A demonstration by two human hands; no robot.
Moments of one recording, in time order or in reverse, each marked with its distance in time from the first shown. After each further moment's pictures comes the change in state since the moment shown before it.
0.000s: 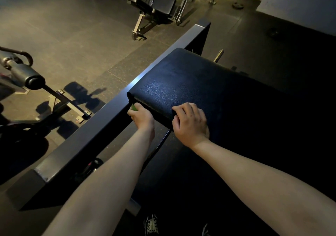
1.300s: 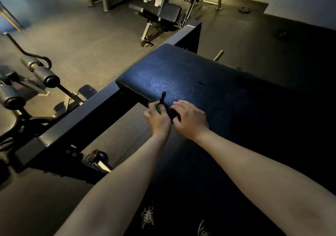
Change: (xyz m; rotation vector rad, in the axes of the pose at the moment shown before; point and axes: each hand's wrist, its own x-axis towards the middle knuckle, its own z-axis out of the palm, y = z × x) left_hand -0.165 -0.080 0.006 0.314 -0.176 0.443; right_hand -0.077 0.072 -0.066 0.276 -0.130 -0.090
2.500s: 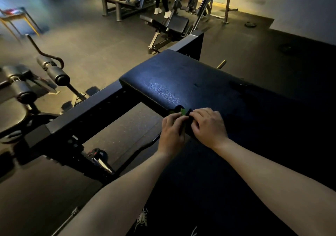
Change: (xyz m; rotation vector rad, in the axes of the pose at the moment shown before) left_hand -0.086 -0.028 0.001 0.295 -0.192 0.777; right_hand -0.064 0.047 -0.053 -0.236 0.052 -0.072
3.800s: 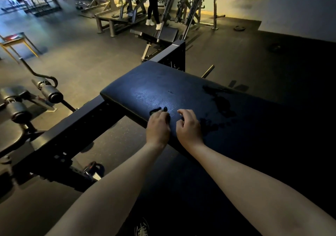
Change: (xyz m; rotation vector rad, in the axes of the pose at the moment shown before) left_hand 0.055 0.053 0.034 0.295 -0.085 -0.210; right_hand -0.010 0.019 -0.015 0.642 0.187 0.401
